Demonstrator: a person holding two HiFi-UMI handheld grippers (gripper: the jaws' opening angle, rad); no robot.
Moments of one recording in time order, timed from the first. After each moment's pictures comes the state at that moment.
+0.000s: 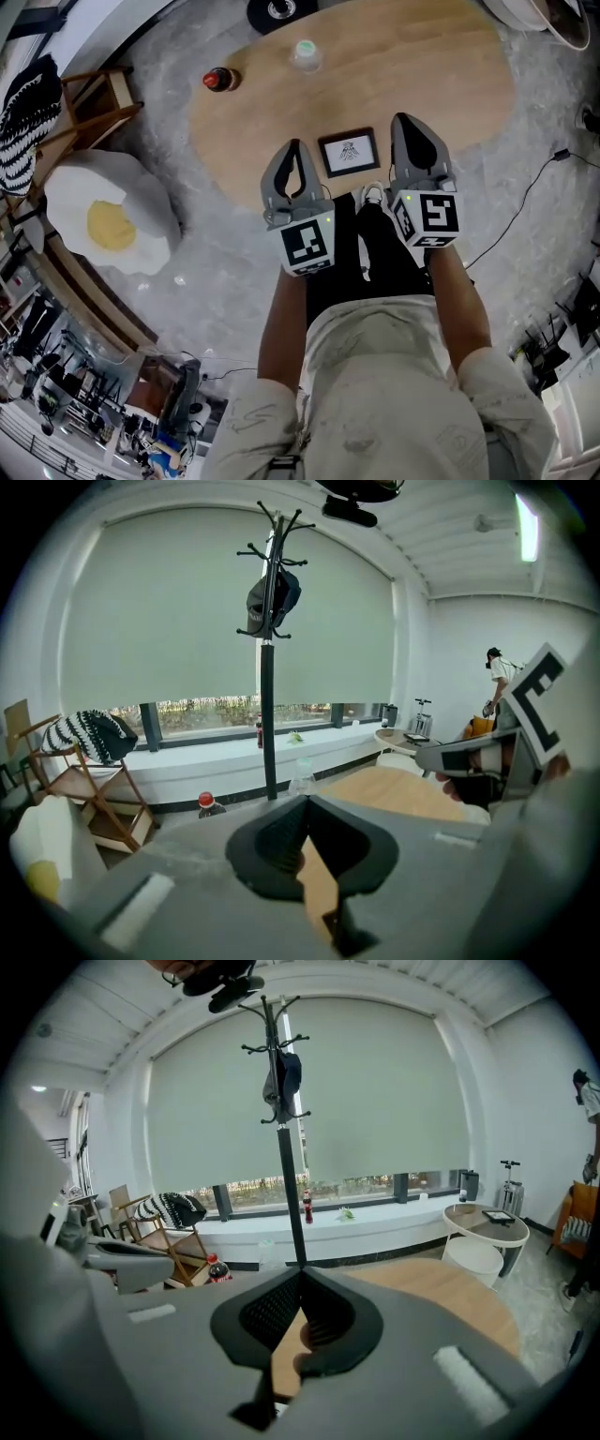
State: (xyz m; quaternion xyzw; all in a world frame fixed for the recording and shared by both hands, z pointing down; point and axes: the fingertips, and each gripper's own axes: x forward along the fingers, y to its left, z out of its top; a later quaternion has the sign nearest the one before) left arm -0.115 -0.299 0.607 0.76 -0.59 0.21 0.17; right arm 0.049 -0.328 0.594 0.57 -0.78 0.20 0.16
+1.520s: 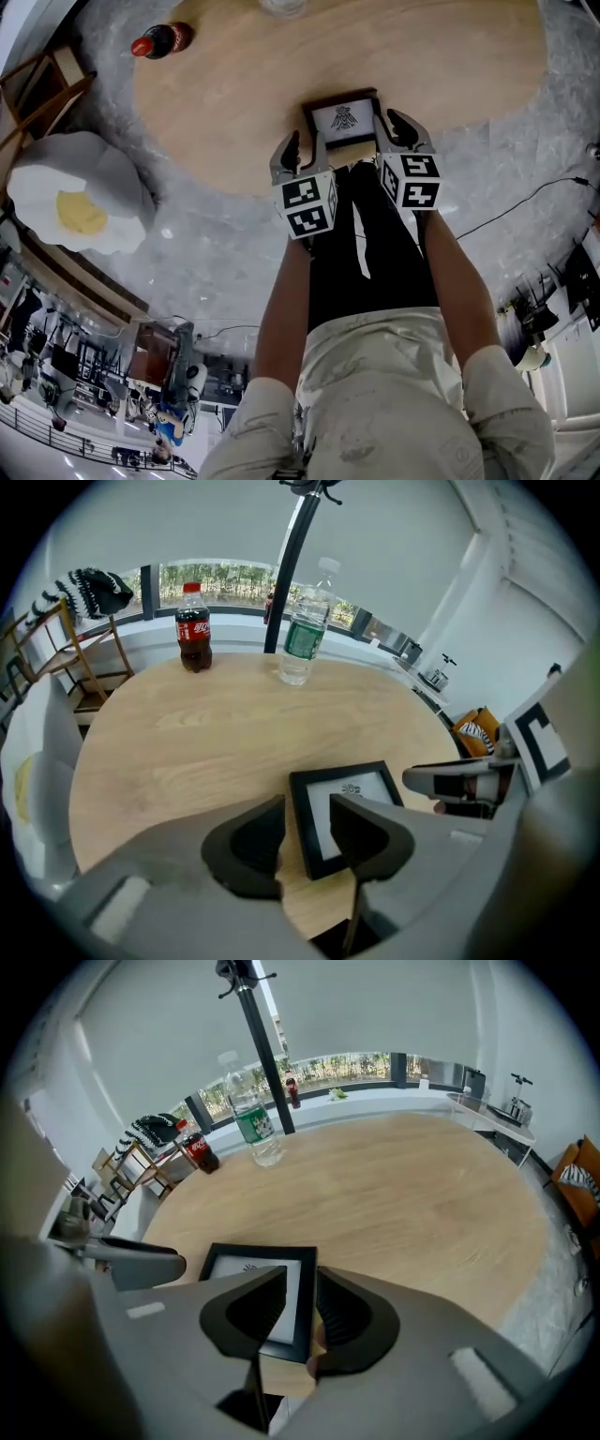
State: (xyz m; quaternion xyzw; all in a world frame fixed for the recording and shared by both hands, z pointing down) left arm -0.082 -0.197 0.845 0.66 -0.51 0.31 0.45; right arm 0.066 -0.223 0.845 0.49 -0.69 0.41 0.35
